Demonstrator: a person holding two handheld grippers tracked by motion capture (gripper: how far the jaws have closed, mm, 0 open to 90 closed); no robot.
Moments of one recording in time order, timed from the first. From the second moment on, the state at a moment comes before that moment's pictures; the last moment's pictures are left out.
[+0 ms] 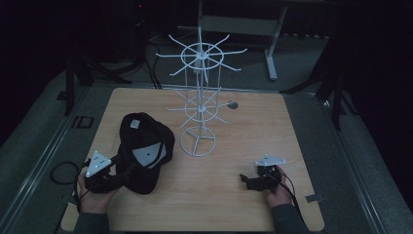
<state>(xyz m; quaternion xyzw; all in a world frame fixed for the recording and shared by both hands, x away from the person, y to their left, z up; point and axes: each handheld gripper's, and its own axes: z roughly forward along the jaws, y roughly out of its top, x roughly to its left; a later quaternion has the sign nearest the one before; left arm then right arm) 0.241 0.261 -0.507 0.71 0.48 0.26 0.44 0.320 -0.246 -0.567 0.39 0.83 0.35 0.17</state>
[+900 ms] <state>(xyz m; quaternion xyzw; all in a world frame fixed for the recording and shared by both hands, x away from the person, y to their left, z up) 0.252 0.275 -0.507 0.71 0.51 0.26 0.41 0.320 -0.246 -0.567 0.39 0.83 0.35 0.17</state>
